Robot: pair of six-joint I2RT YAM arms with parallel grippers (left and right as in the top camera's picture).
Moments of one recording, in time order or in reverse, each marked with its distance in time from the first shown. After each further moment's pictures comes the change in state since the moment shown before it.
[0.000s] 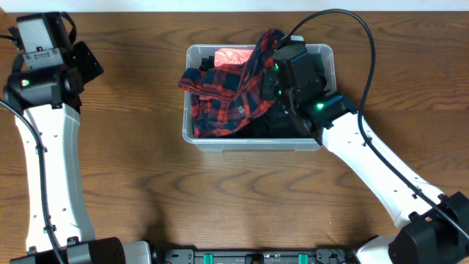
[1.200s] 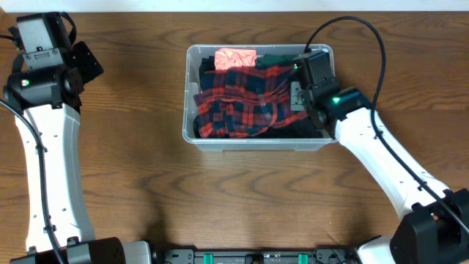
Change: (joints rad) left arm 0.000 0.000 0.000 0.000 0.000 0.000; right arm -0.134 0.003 -0.050 -0.194 0.132 -0.139
